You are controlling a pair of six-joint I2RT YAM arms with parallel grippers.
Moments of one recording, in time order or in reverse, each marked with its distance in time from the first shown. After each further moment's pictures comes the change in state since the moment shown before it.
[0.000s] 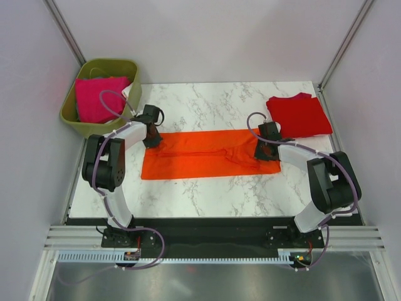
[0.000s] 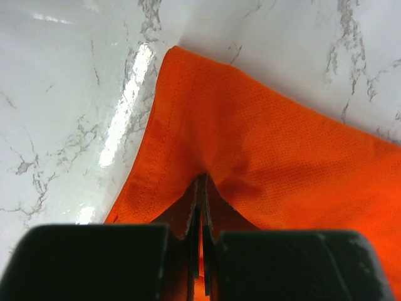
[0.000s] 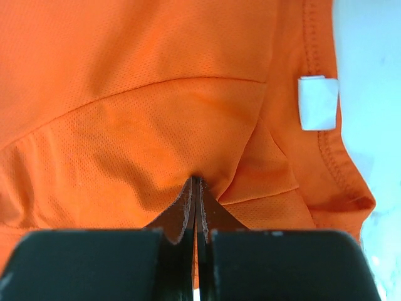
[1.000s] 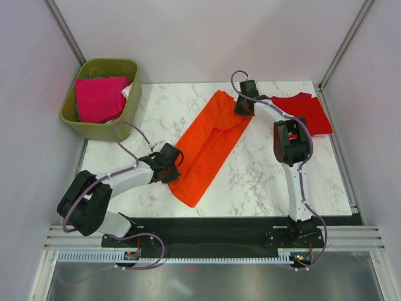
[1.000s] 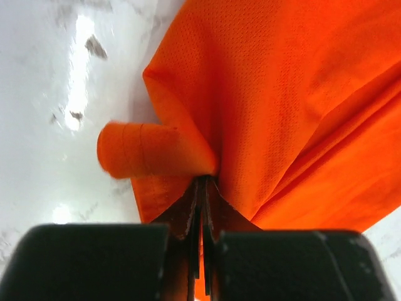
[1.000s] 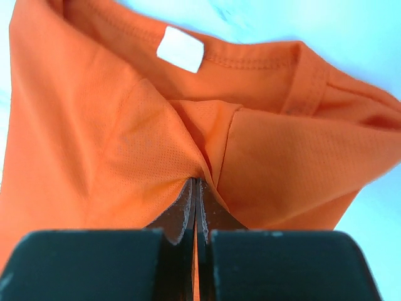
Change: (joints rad) left arm -0.383 -0.442 -0.523 0.116 0.030 -0.288; right arm -0.025 0.769 1.049 -0.098 -0.043 0.043
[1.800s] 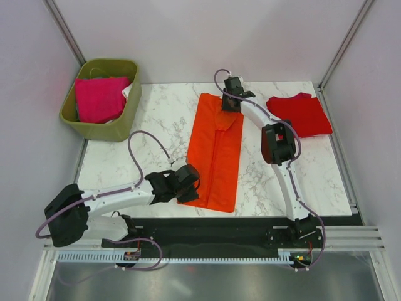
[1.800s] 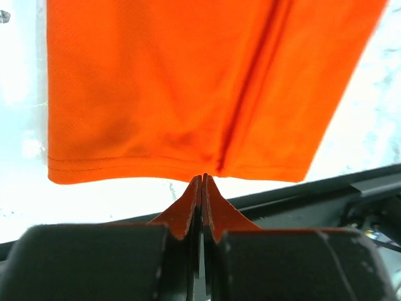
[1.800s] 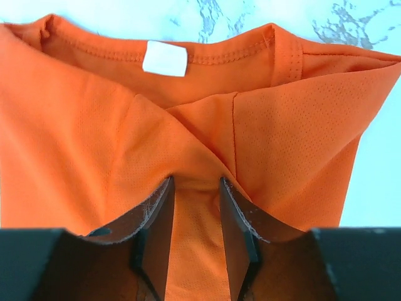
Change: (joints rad) left arm -0.441 -0.176 -0.007 -0.094 0.052 -0.271; right arm 0.100 0.214 0.409 -0.157 0.088 -0.123
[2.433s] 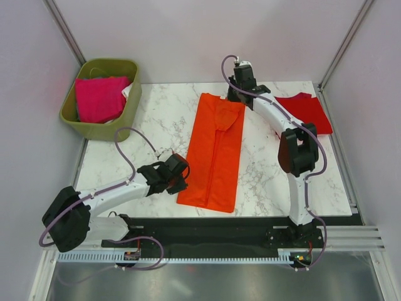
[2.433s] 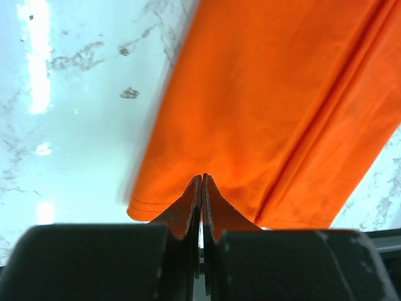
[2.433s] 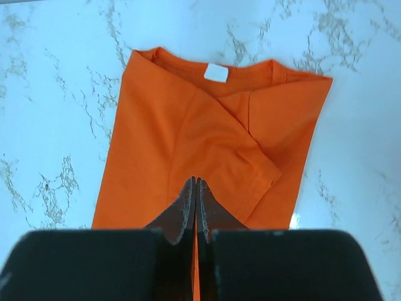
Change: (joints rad) left arm 0.192 -0.033 -0.008 -0.051 -0.029 0.072; right arm 0.000 -0.414 -0.336 0.111 -0.069 -0.055
